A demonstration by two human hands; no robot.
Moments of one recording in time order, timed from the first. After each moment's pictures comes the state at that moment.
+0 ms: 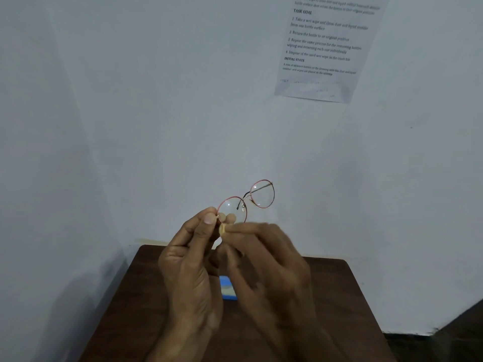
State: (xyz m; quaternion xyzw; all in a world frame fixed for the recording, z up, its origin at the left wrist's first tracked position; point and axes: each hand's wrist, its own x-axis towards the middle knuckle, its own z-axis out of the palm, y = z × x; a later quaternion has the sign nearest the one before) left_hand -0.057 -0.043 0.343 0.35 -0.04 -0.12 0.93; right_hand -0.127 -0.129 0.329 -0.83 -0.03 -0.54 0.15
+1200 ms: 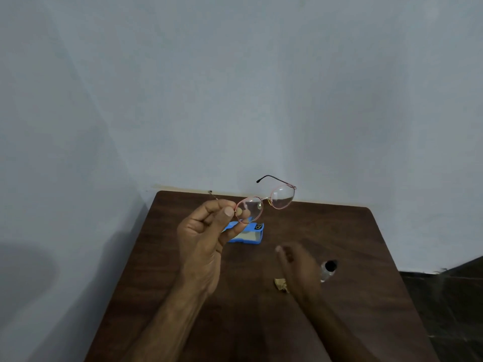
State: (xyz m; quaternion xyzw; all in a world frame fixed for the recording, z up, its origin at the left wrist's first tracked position) left_hand -0.013 -0.027 0.247 0.47 -0.12 -0.19 0.85; right_hand -0.127 -0.204 0.085 -0.86 0.35 -0.18 0.33
